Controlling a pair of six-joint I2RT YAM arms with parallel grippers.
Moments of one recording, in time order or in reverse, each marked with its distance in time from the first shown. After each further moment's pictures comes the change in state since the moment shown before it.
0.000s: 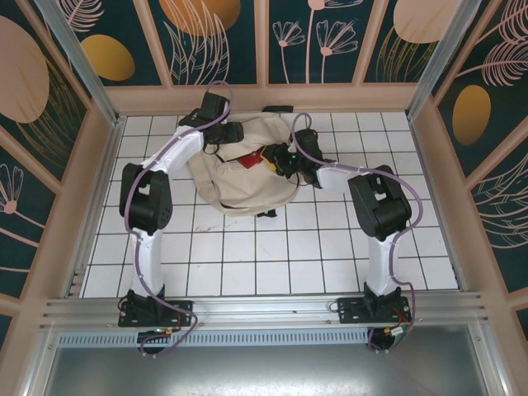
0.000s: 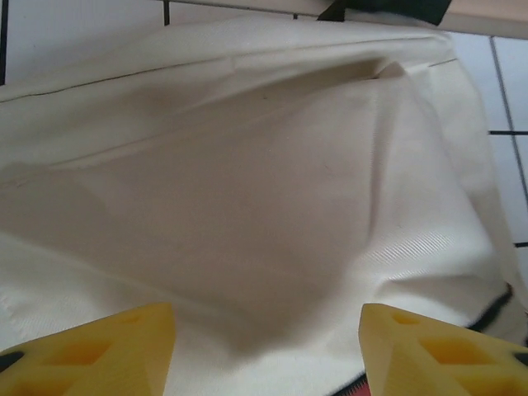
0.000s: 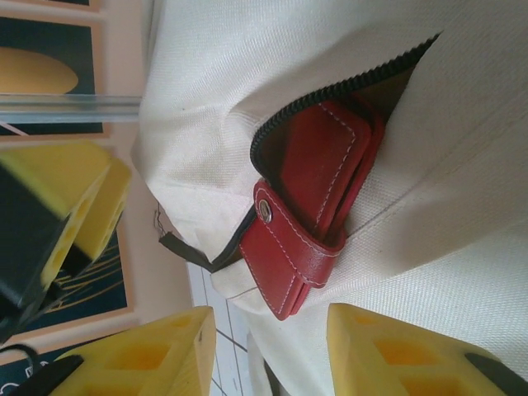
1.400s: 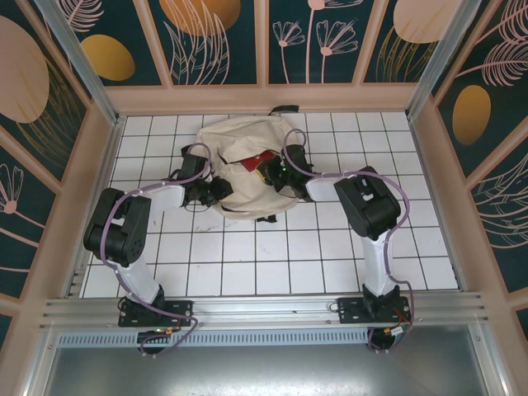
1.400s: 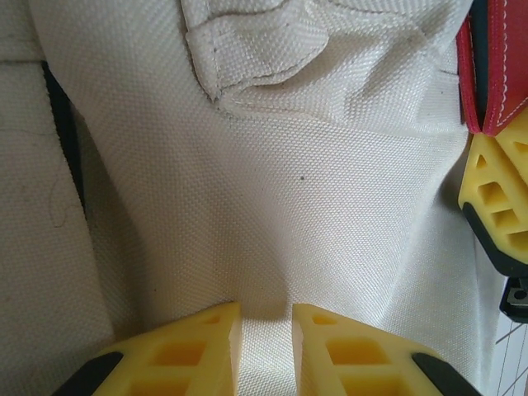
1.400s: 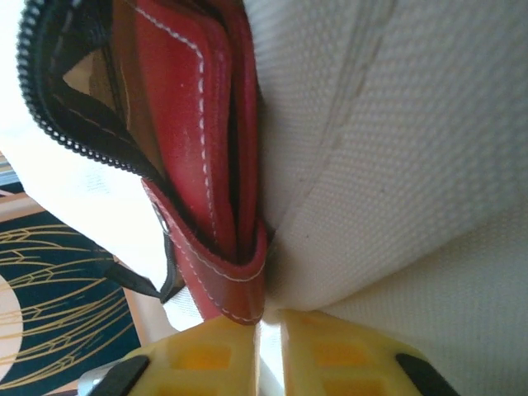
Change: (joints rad) left arm 0.037 -0.409 -0.964 0.487 0.400 -0.363; right arm 0.089 0.052 -0.088 0.140 0.146 0.249
